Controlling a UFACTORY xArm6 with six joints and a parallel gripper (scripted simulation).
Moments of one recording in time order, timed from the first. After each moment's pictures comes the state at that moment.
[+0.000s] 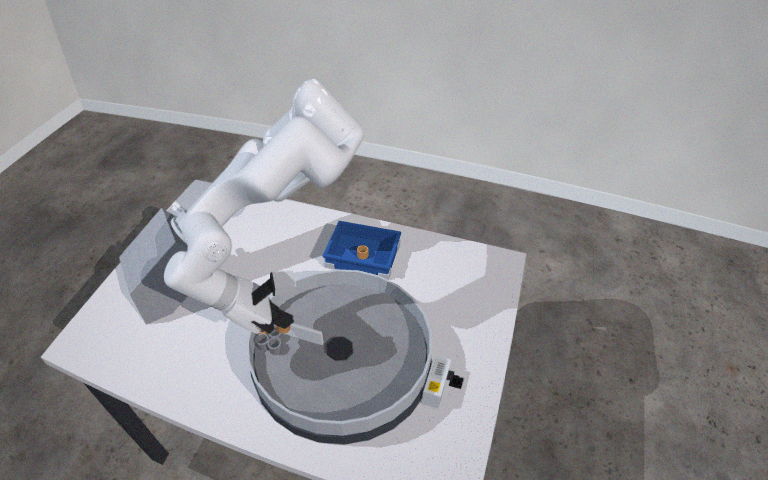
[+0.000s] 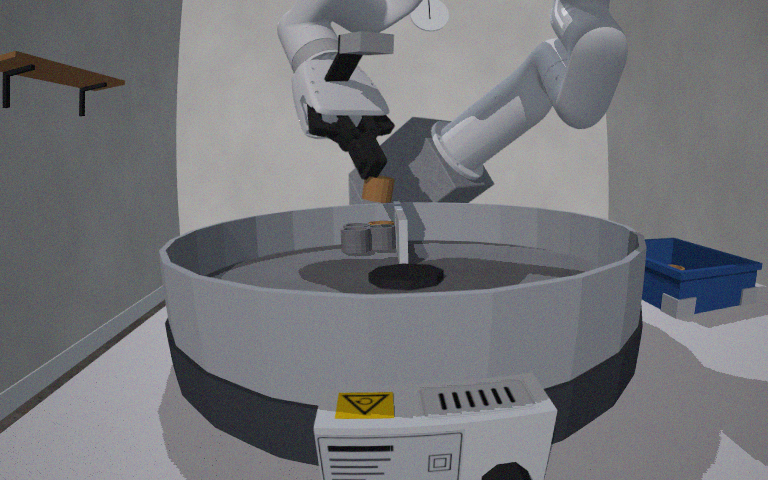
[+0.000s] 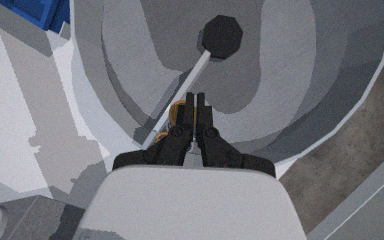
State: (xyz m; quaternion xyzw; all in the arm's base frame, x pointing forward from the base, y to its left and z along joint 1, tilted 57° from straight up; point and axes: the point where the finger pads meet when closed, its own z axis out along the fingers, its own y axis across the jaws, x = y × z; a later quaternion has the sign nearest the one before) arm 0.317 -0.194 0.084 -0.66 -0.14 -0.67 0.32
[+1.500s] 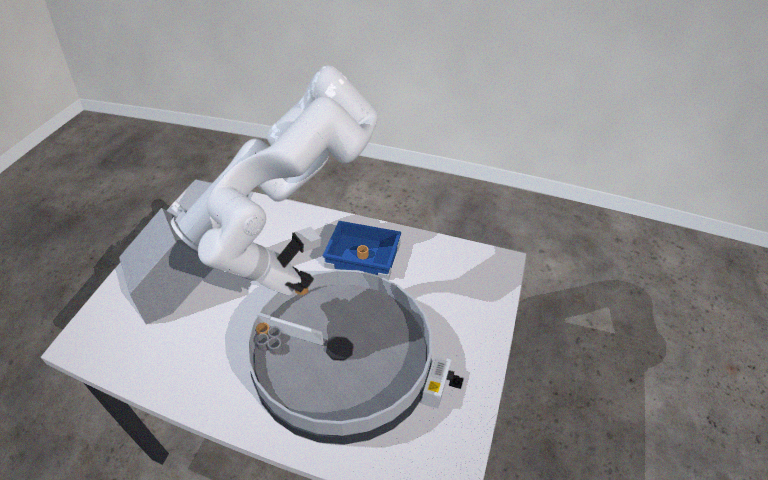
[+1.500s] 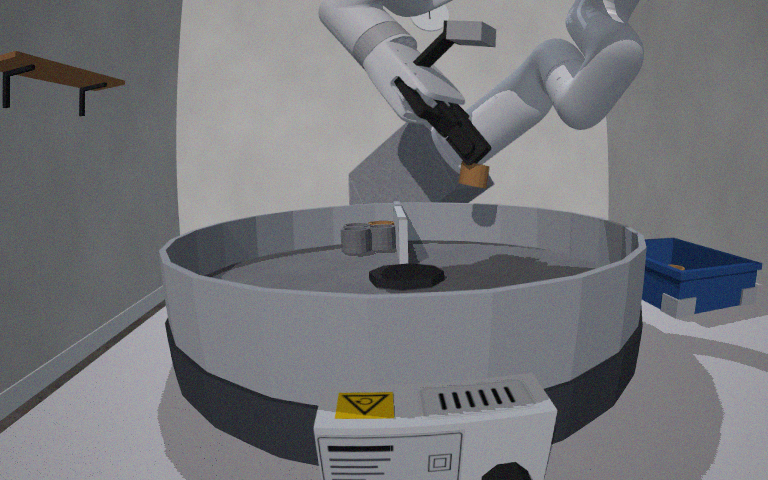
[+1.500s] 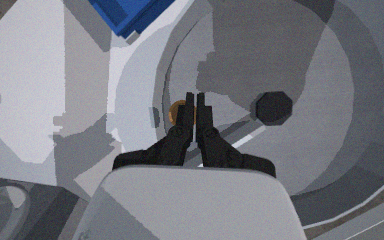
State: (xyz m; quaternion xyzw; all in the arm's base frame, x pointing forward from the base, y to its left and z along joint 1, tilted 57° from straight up) arm 0.289 -0.122 0.164 -0.59 -0.30 -0.68 0.31
